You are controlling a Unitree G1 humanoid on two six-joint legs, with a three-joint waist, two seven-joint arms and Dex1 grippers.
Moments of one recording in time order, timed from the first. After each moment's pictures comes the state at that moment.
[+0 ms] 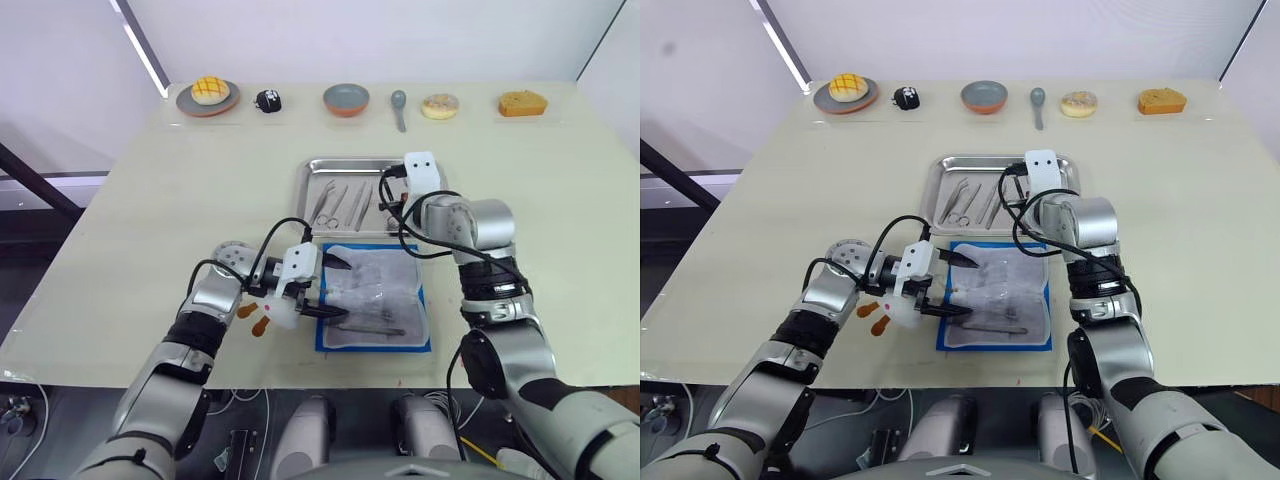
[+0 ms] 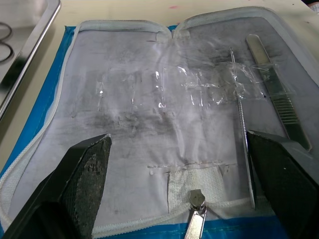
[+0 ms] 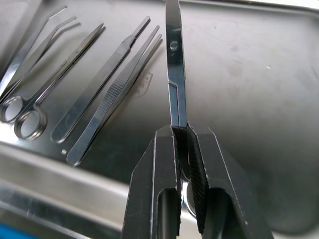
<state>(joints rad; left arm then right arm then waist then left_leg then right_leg) -0.57 0.51 -0.27 0.52 -0.12 -0.24 -1.41 -0.93 -0.01 -0.08 0.28 0.15 1.15 0.03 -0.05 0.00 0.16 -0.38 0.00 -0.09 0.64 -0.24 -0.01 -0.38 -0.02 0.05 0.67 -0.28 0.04</state>
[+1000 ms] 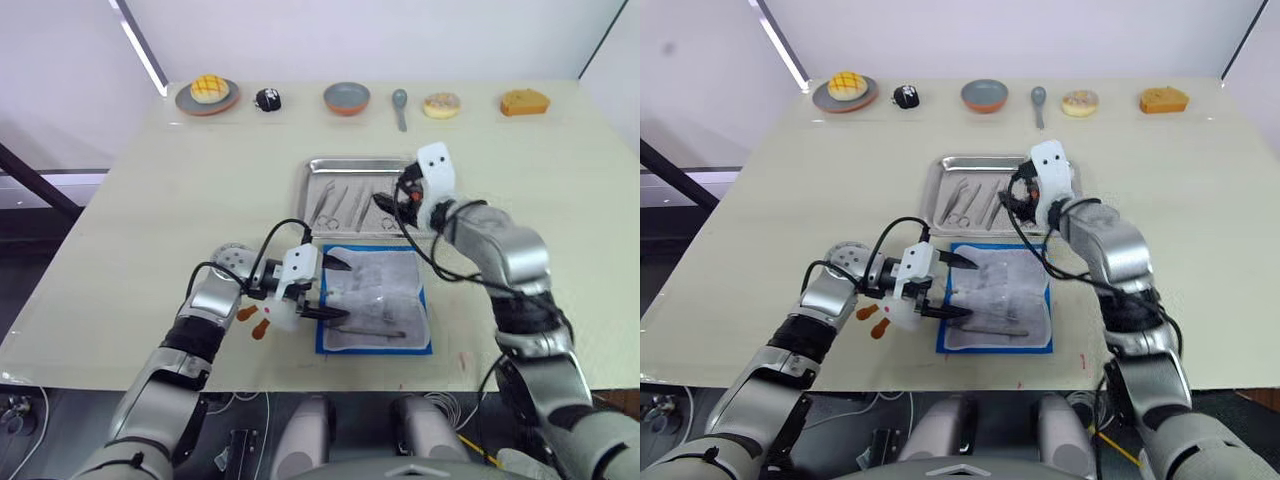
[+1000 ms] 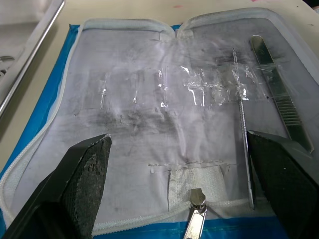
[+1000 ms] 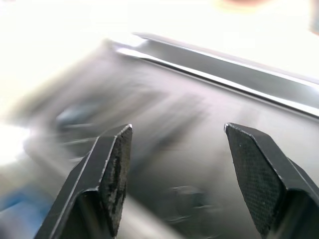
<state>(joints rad) -0.55 0.52 -0.27 0.46 -0.12 -0.19 -1.40 -0.65 -0.22 0.06 -0.13 0.29 0.88 0.46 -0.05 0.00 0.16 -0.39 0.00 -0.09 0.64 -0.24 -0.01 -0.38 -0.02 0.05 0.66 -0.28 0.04</state>
